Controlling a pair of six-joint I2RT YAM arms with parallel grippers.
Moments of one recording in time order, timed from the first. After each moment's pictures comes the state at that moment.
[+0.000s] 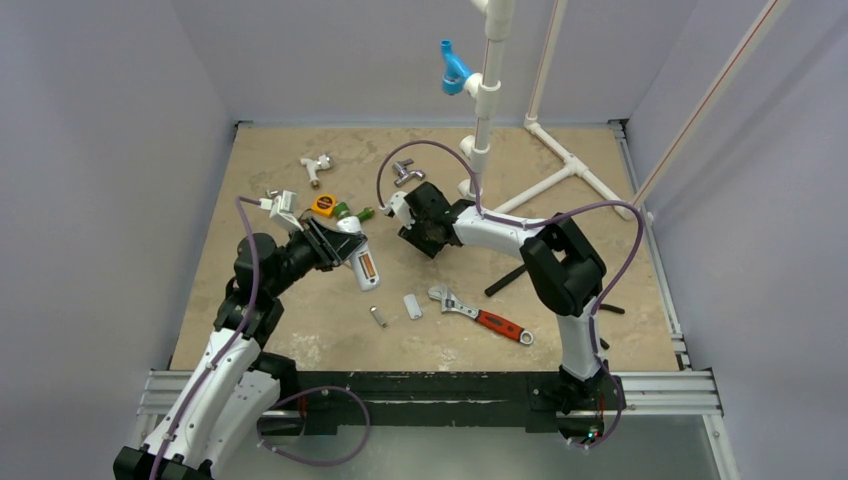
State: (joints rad) left arm -0.25 0.66 0.52 0.01 0.42 -0.85; right arm 0.75 2.02 1.42 -0.41 0.10 -0.31
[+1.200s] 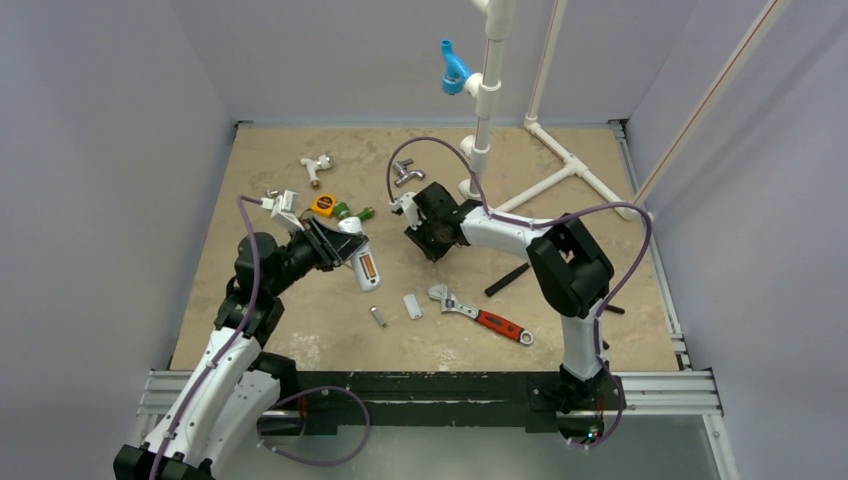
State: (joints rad) left arm -0.25 0.66 0.52 0.01 0.44 -0.85; right arm 0.73 1.99 1.37 -0.43 -0.04 -0.15
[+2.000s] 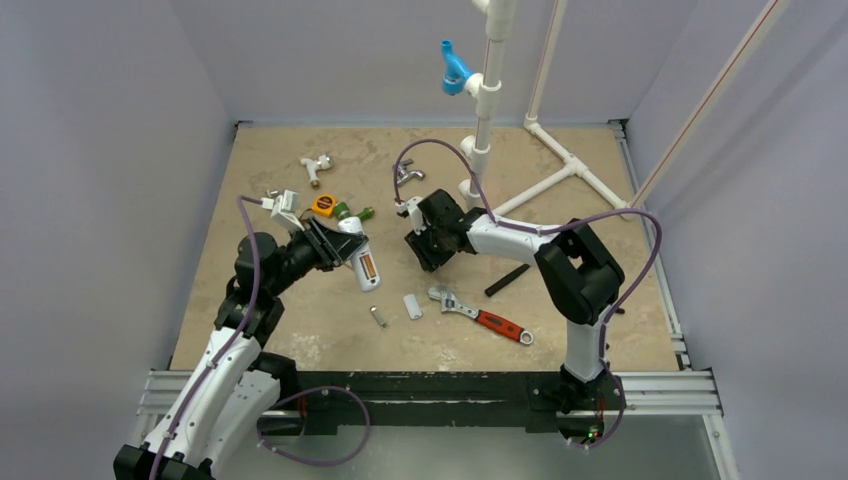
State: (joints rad) left arm -0.25 0.66 0.52 0.01 0.44 -0.85; right arm 0.73 1.92 1.26 -0.36 -0.10 -0.01
